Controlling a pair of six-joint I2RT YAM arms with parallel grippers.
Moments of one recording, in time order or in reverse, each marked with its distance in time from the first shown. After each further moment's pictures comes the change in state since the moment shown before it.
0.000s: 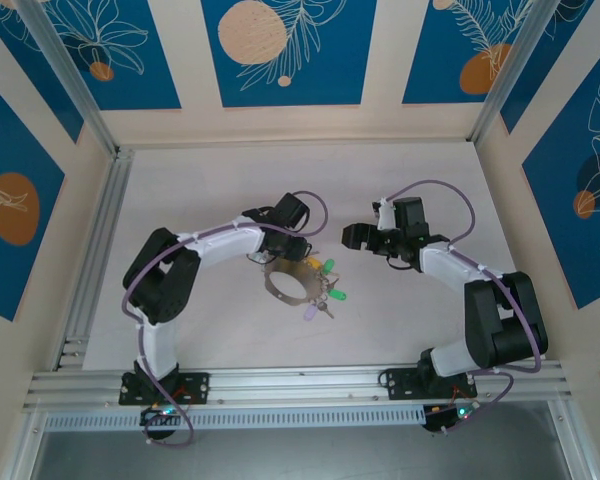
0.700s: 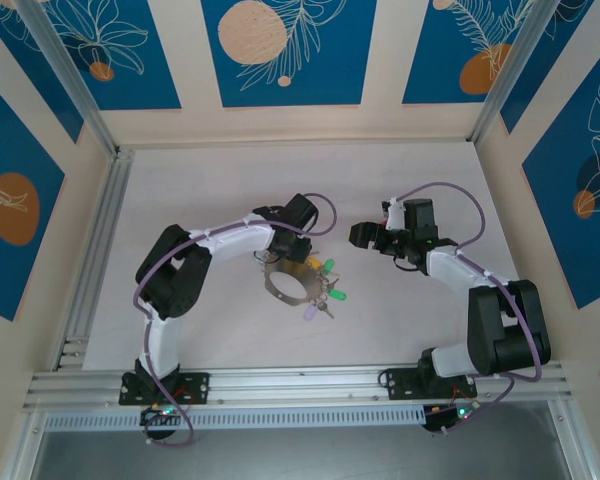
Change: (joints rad) left arm -0.026 0.072 0.089 -0.079 -0.037 0.028; right arm -0.057 -0.042 -0.031 0.021 -0.030 0.004
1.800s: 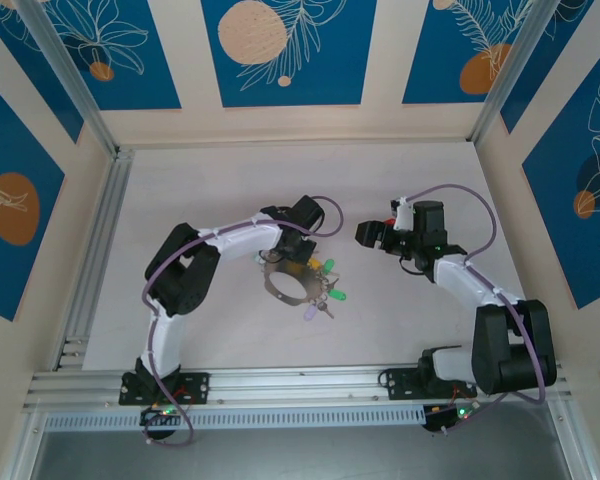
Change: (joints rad) left arm -0.019 0.040 0.059 -0.060 -0.051 0.057; right arm -0.037 -0.115 -0.050 0.015 -0.013 0.014
